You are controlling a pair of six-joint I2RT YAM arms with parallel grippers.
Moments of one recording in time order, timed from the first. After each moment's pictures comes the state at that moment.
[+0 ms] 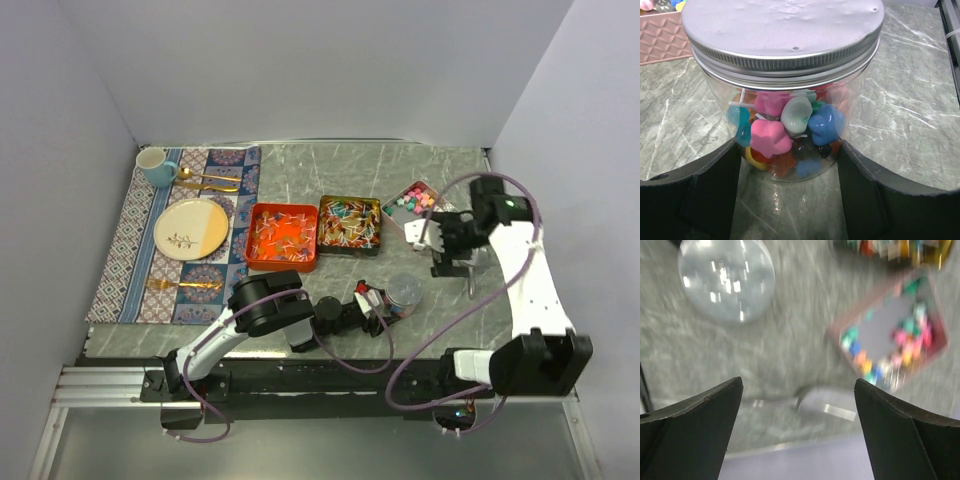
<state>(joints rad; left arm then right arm) -1.17 2.39 0.84 1.53 0.06 -0.01 -0.07 1.23 1.27 -1.36 -0.48 -1.69</state>
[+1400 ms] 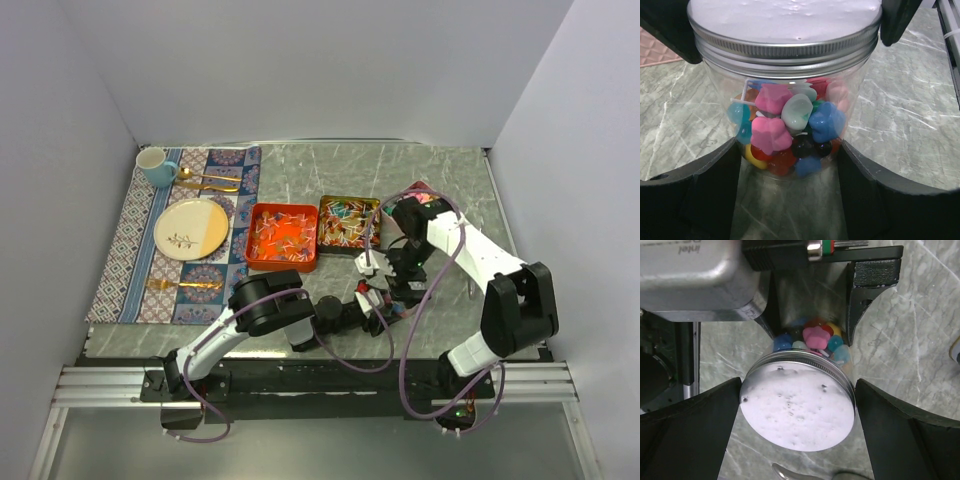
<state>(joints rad) -1.17 2.39 0.84 1.53 0.07 -0.01 0.35 1.52 1.14 -1.31 -0.41 -1.48</state>
